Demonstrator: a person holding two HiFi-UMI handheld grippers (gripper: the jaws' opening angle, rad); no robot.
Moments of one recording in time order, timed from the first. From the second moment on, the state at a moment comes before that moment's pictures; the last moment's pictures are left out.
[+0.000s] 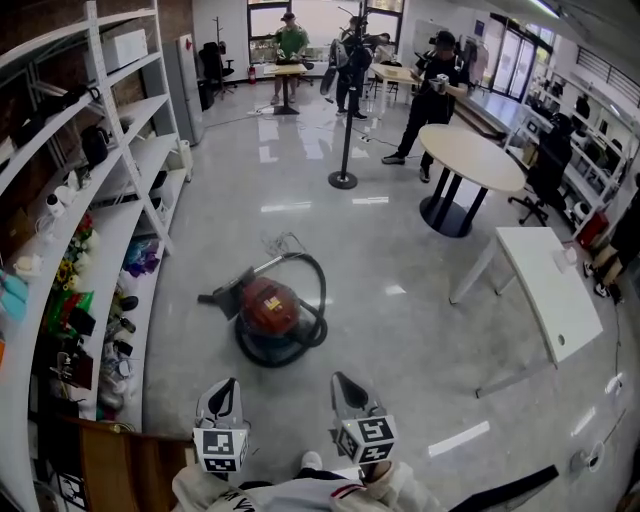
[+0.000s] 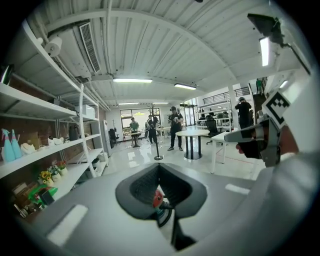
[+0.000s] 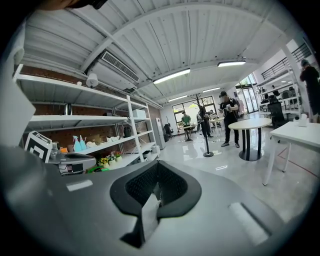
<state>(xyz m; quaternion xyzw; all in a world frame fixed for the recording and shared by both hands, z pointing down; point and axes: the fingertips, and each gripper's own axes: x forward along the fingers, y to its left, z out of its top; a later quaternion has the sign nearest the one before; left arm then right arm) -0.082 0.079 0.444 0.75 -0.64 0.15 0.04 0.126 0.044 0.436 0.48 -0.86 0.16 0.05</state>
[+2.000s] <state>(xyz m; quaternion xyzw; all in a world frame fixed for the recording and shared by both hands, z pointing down) -0.149 -0.107 0.450 0.77 -0.61 0.15 0.06 0.061 -0.127 0.444 0.51 -0.84 0.17 0.08</state>
